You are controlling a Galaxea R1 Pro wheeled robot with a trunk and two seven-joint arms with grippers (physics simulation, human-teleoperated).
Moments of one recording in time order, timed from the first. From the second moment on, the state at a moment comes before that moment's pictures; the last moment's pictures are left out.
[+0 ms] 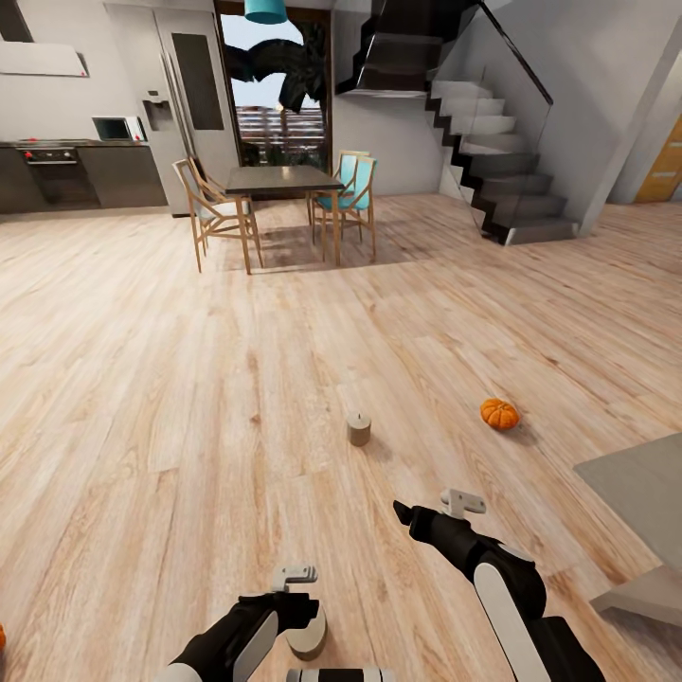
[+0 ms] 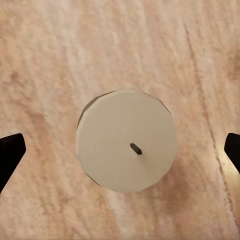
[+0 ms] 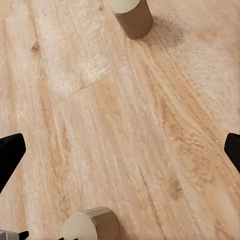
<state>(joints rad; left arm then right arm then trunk) -0.52 -0.12 -0.38 -0.43 0.41 0.31 0.11 -0.21 0.00 0.15 -1.57 -0.55 0.67 -0.21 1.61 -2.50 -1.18</state>
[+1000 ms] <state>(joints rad) -0.52 -0.12 -0.38 -0.43 0.41 0.31 0.10 -0.21 0.00 0.15 -1.56 -0.55 0.67 -0.21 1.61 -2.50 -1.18</state>
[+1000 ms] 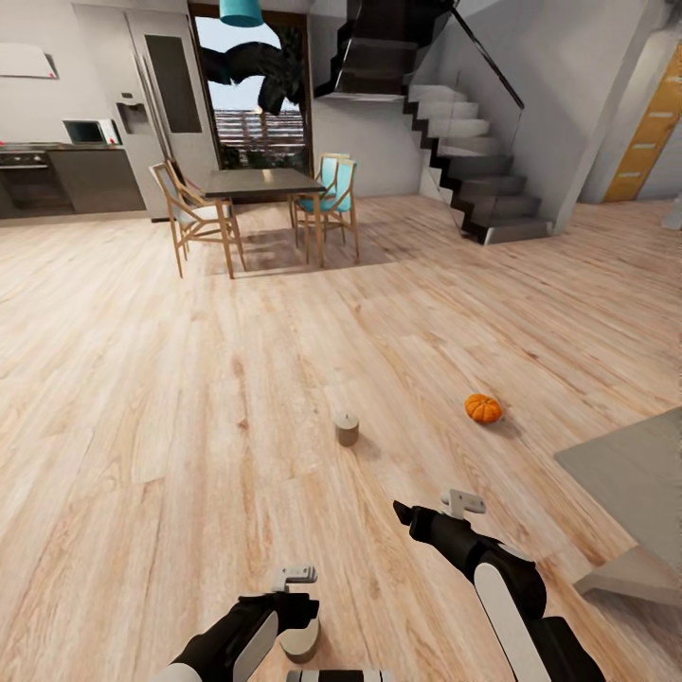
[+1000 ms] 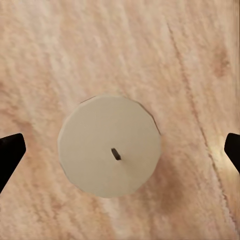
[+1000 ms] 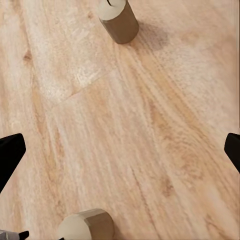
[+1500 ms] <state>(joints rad) -0.52 -0.12 -0.42 -0.43 0.41 0.31 0.11 -0.21 0.00 0.15 -1.57 -0.55 0.67 -0.21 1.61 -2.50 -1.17</state>
